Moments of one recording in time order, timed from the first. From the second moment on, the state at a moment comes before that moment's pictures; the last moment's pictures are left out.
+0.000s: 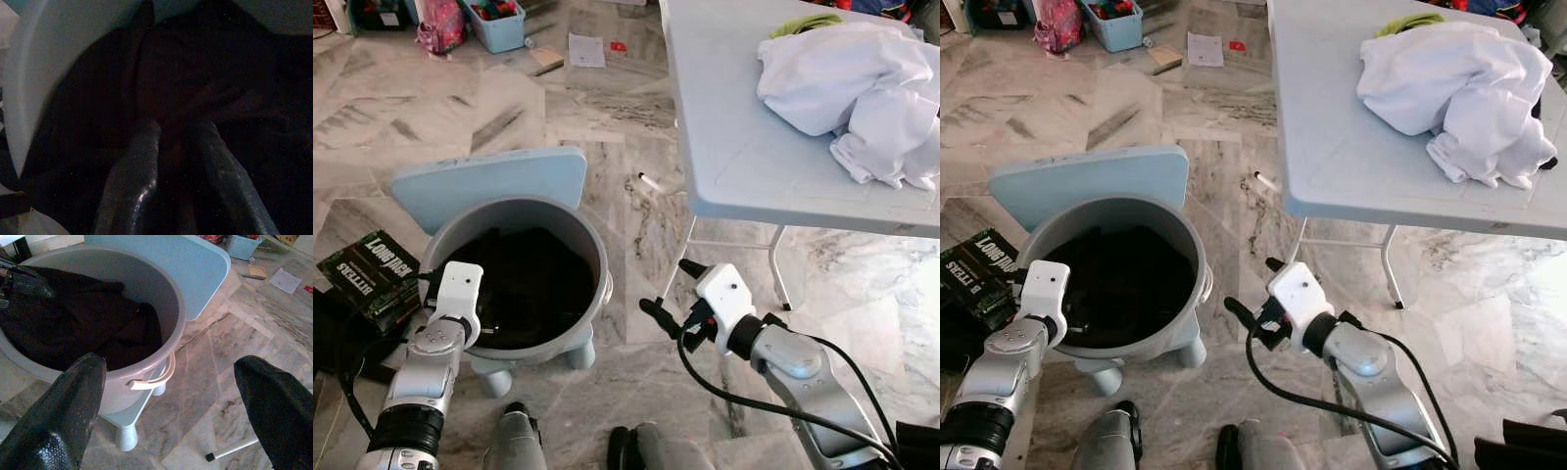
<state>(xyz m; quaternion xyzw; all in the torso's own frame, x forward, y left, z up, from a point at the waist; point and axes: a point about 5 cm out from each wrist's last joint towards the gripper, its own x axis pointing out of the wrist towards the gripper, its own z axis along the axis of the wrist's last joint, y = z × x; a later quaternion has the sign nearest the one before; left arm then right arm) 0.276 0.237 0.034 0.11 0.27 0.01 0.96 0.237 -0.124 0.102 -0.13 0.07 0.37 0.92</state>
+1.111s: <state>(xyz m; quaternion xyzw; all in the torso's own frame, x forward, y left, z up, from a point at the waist) 0.277 0.237 0.029 0.09 0.26 0.02 0.96 0.240 -0.124 0.093 -0.14 0.07 0.36 0.92</state>
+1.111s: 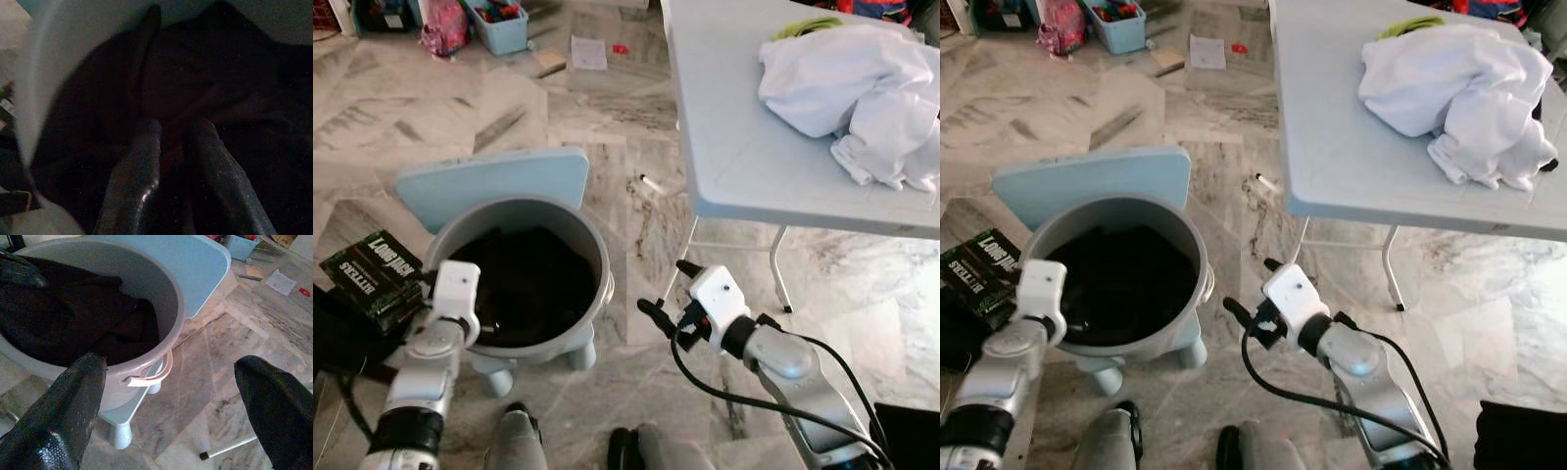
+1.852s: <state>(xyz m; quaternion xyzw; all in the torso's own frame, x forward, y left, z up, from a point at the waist) 0.326 0.215 0.055 0.04 0.17 0.05 0.98 0.213 -0.147 0.100 -0.18 0.09 0.37 0.91</state>
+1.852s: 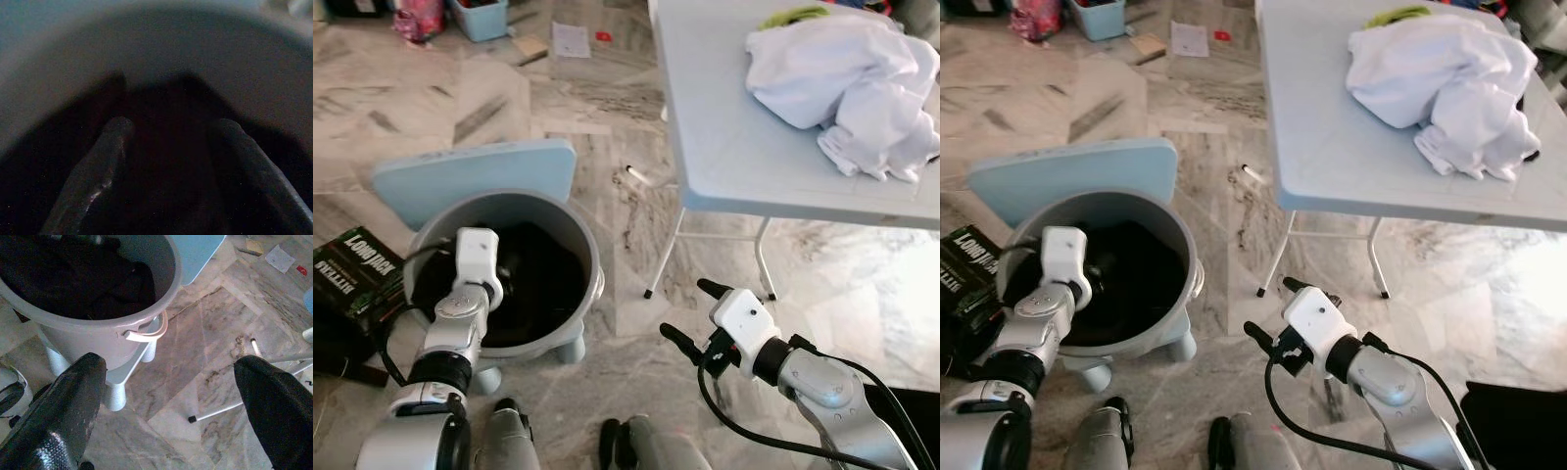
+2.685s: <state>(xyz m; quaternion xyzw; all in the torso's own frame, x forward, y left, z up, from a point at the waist) 0.313 0.205 0.028 0.05 0.25 0.04 0.97 0.222 -0.136 0.102 -0.18 0.07 0.38 0.90</state>
